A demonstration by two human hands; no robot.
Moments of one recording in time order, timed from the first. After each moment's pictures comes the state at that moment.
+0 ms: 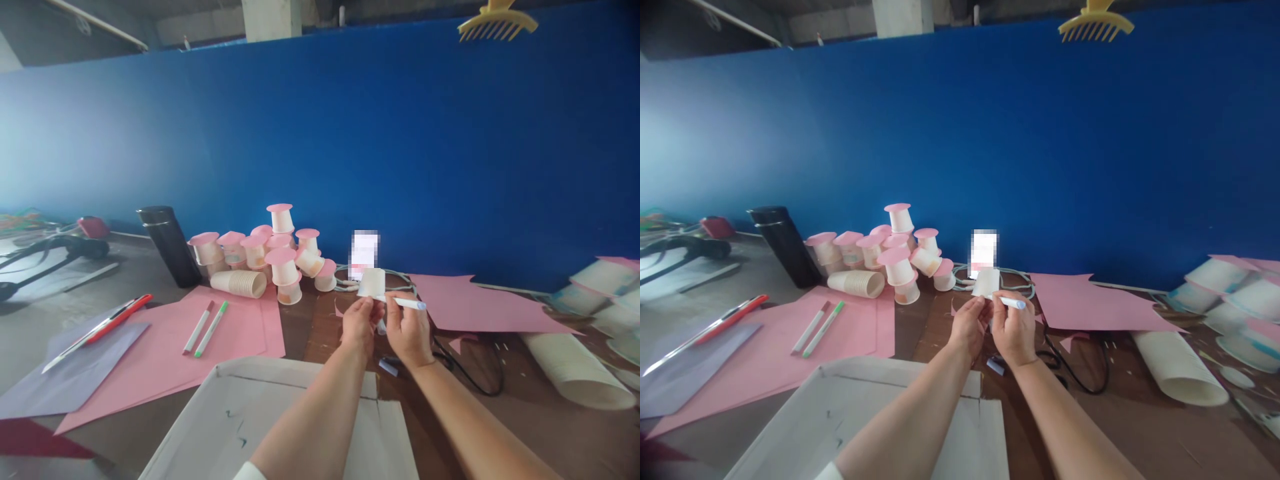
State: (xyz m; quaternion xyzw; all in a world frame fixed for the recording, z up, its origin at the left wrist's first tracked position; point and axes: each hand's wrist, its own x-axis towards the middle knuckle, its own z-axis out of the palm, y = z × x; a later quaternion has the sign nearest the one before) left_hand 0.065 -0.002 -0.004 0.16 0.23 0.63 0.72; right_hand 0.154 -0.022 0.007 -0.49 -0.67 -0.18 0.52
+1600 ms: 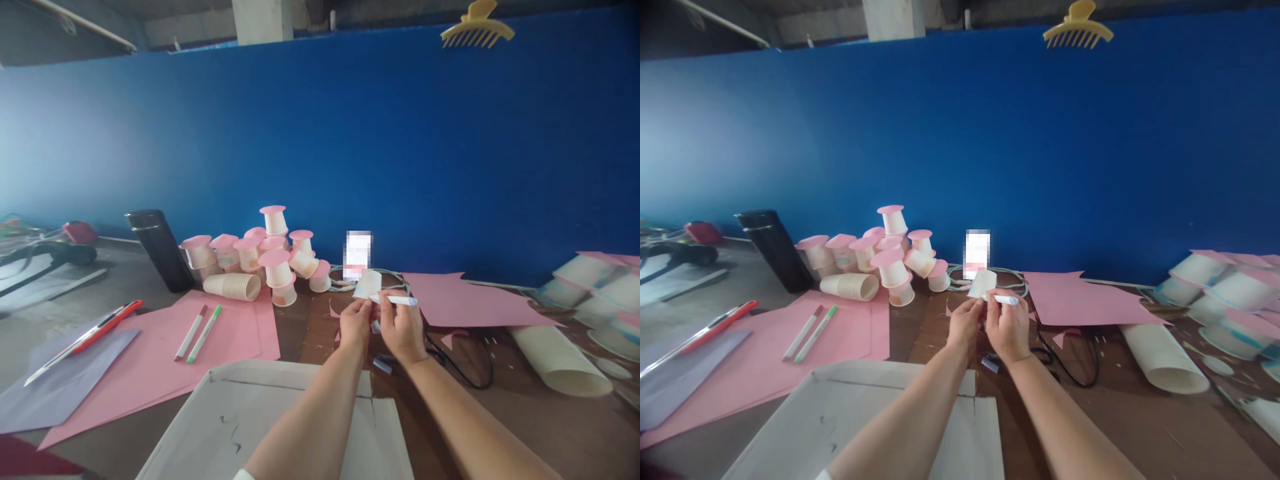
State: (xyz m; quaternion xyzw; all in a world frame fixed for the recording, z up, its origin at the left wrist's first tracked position) left_hand 0.068 -0.003 -0.009 0.31 0.33 0.61 0.65; right_hand 0.155 -0.022 0.008 -0.49 -0.68 -0.20 0.52
